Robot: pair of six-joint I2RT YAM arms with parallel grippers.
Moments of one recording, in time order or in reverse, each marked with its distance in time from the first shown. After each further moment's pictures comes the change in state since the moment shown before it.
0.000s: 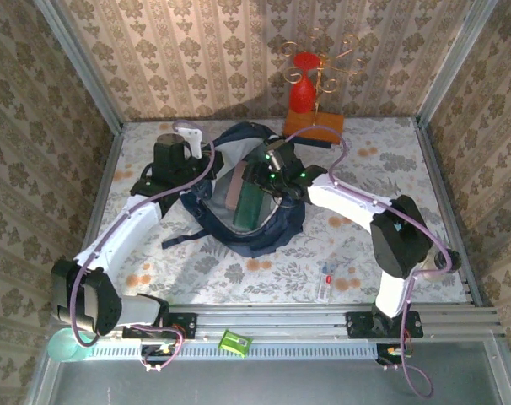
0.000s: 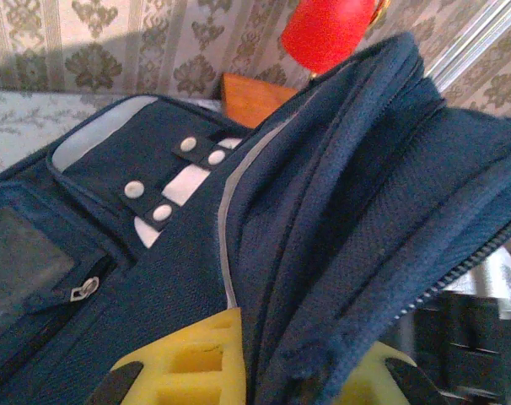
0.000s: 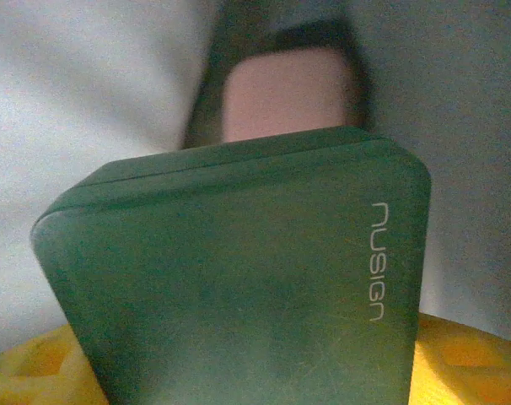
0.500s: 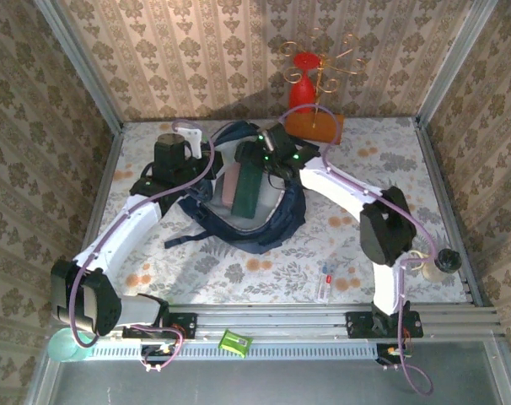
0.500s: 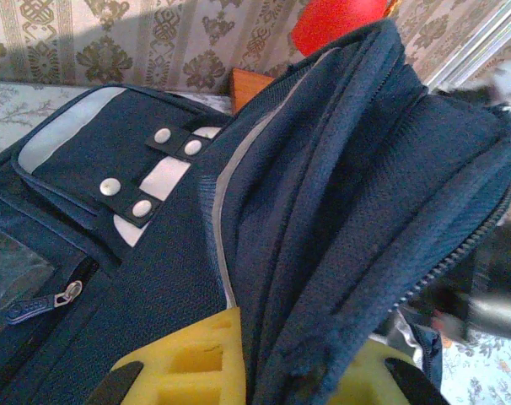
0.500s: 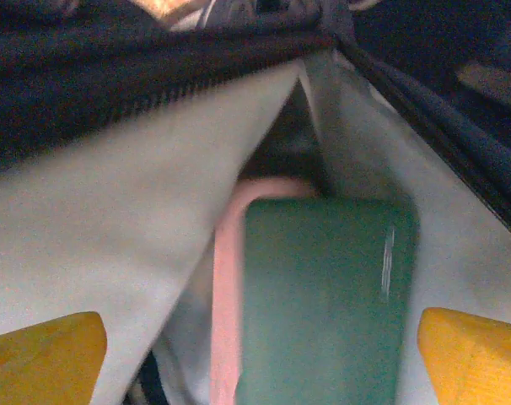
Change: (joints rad) left arm -0.007 -0.002 -0.010 -0.016 -0.030 -0.013; right arm -0.019 0.068 0.208 -0.116 0.055 -0.203
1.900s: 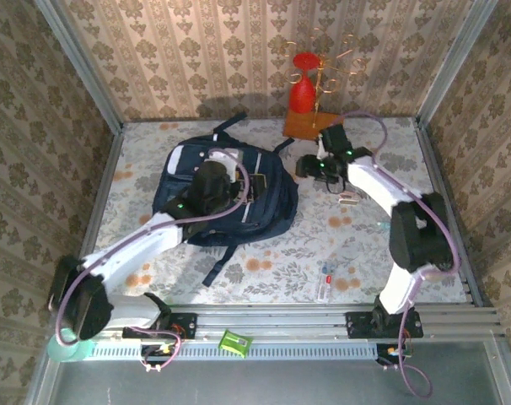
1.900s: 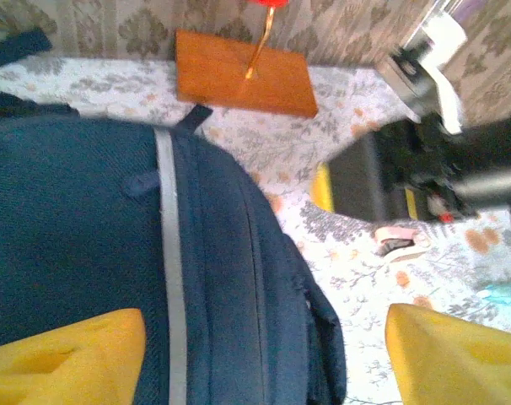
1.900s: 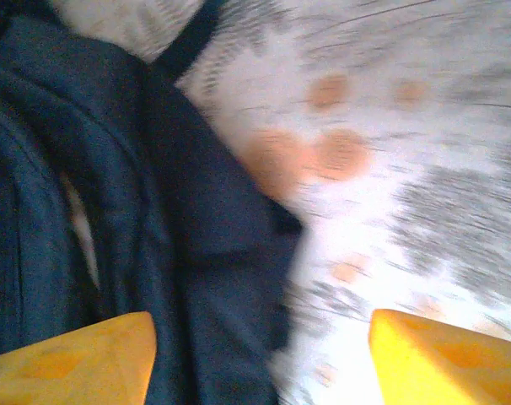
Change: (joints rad) left arm -0.337 -0.069 -0.161 0.136 -0.325 -0.059; right arm -0.332 -0.191 -0.292 -0.140 -0.126 -0.345
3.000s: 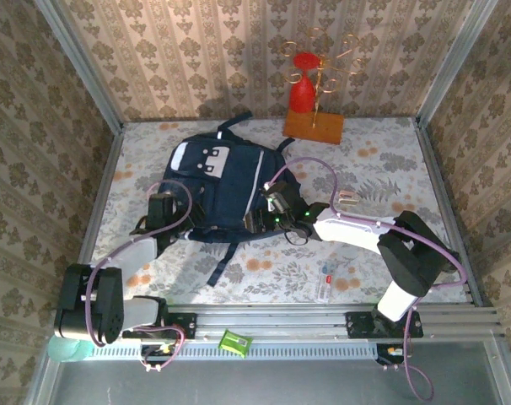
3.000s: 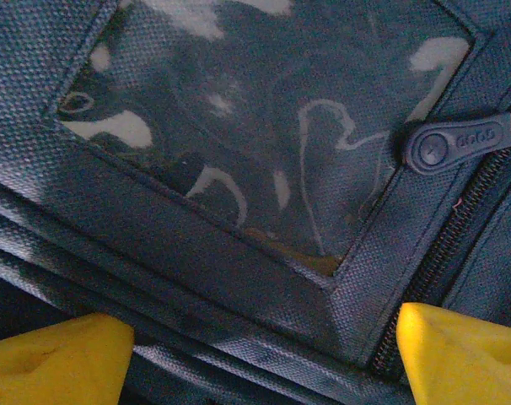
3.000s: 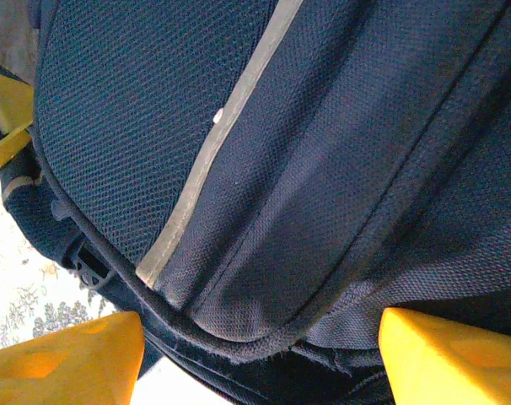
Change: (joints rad) left arm 0.526 0.010 -0.455 0.053 0.161 -0.214; right arm 0.488 -0.050 -0.322 0.416 0.050 0.106
